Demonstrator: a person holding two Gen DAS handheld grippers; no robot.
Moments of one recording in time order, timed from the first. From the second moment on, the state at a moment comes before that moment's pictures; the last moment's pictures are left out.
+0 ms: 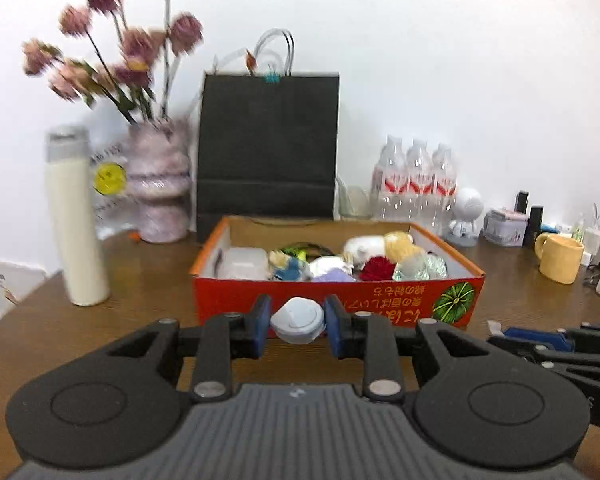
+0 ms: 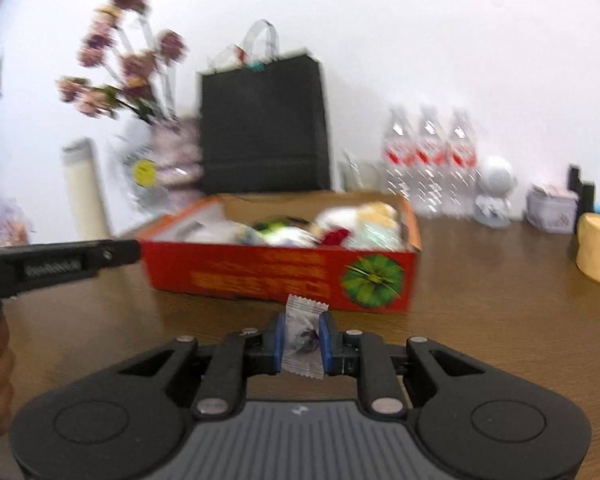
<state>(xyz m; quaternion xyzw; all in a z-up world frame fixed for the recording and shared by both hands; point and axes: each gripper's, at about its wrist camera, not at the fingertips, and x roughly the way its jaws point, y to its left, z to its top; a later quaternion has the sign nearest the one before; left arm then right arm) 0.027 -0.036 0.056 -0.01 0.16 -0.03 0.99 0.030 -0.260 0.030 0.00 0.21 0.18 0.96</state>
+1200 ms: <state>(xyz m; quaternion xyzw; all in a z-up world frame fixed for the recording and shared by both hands) -0.052 -0.025 0.094 -0.01 0.04 -0.02 1.00 -0.059 -0.219 0.082 0.01 0.10 0.19 0.98</state>
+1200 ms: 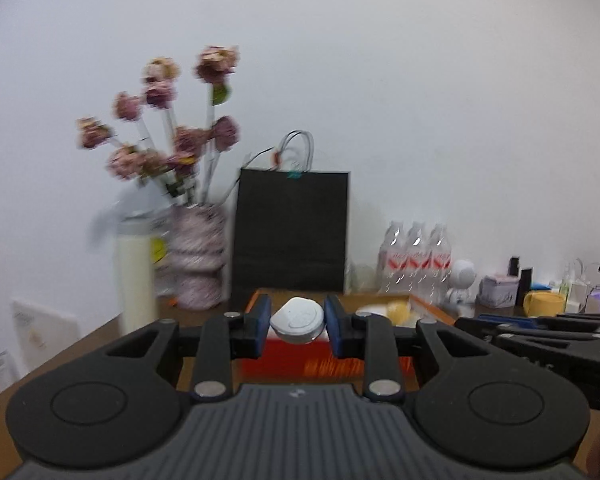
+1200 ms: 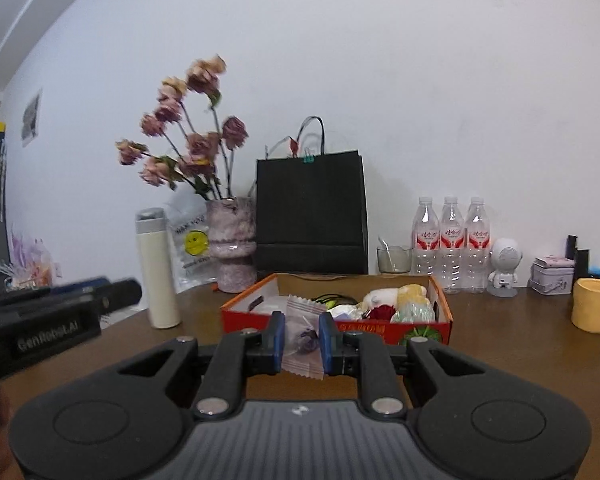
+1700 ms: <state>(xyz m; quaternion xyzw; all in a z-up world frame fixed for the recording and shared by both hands) 0.251 0.002 0.116 -0.07 0.19 -0.05 0.98 0.245 -0.204 0.102 0.09 0.26 0.22 0.93</state>
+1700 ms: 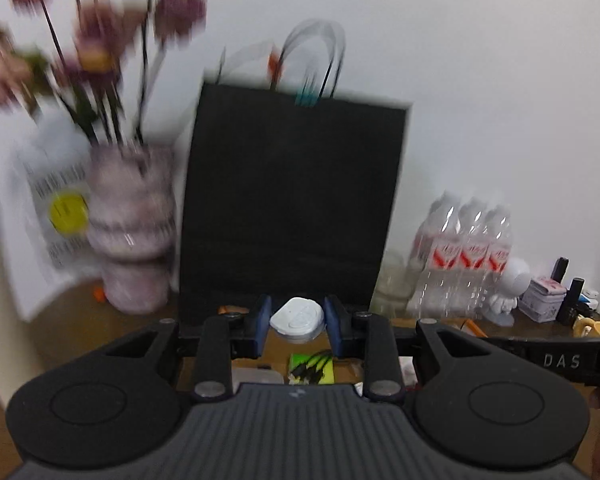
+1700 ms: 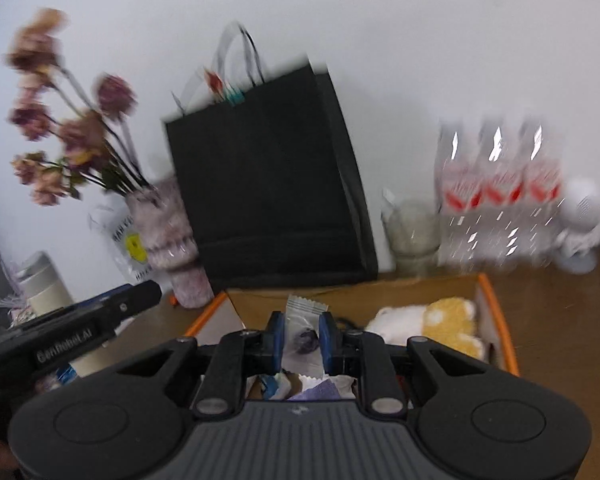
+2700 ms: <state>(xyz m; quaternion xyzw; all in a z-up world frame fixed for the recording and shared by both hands) 0.393 -0.011 0.090 0.01 0.41 -0.07 0.91 0.414 -0.174 0.074 0.04 0.50 0.20 0.84</state>
